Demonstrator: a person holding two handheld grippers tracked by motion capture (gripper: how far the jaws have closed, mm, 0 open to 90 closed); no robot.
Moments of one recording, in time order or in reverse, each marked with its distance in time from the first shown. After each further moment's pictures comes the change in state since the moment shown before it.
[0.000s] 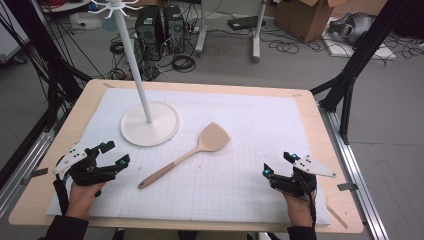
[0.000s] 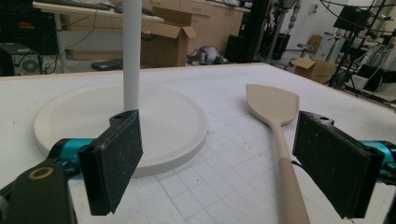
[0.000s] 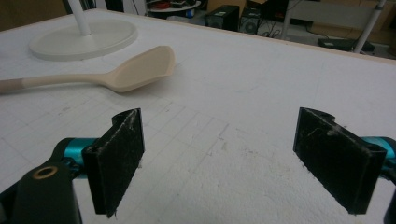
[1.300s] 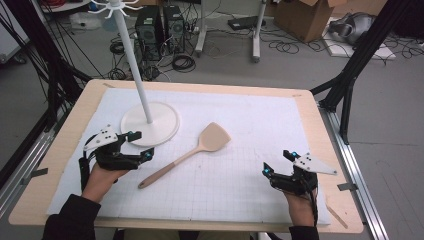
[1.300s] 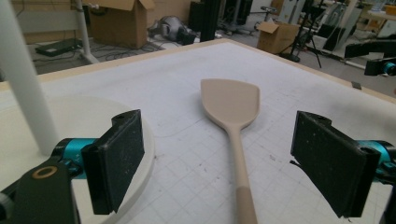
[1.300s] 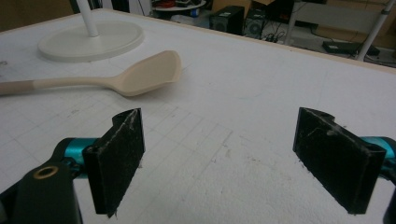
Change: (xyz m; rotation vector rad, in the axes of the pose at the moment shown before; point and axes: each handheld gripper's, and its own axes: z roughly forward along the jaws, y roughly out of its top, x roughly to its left) left arm -0.030 0.039 0.062 0.145 -0.172 0.064; right arm 0.002 0.011 -0.004 0.005 0.019 -0.023
